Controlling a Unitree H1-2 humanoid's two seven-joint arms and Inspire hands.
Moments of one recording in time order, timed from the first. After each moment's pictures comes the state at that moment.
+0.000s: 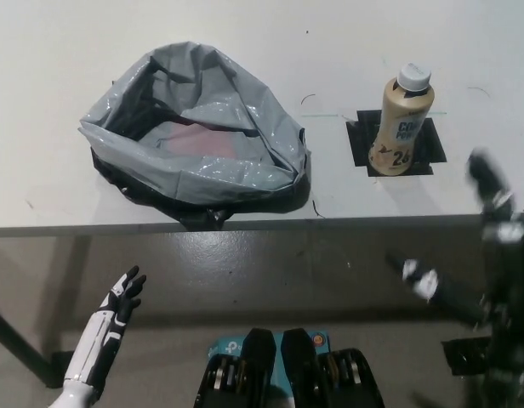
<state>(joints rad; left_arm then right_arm) 0.03 0.21 -0.03 0.01 0.06 -0.16 -0.08 -0.15 -0.02 0.01 -0.32 -0.20 -0.33 -0.06</state>
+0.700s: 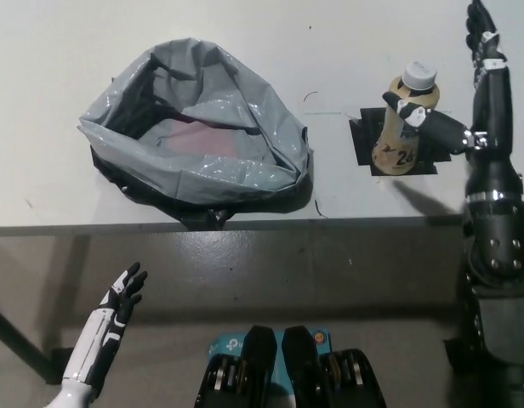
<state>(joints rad) 0.03 0.22 -0.03 0.00 0.06 -0.17 -0.09 -0.63 -0.04 -0.11 0.21 -0.22 -0.13 -0.12</state>
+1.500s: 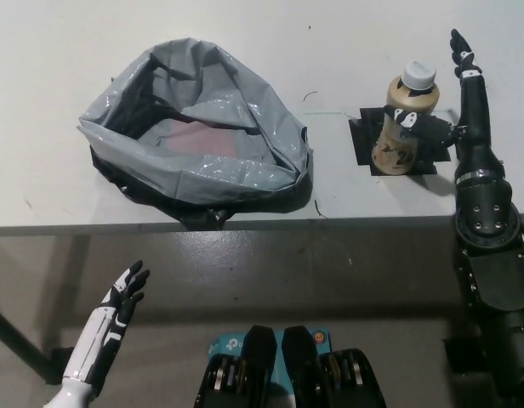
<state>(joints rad) 0.02 0.22 -0.03 -0.01 0.06 -0.18 -0.10 -0.75 -0.11 -0.08 0.61 -0.23 -0.15 -0.20</state>
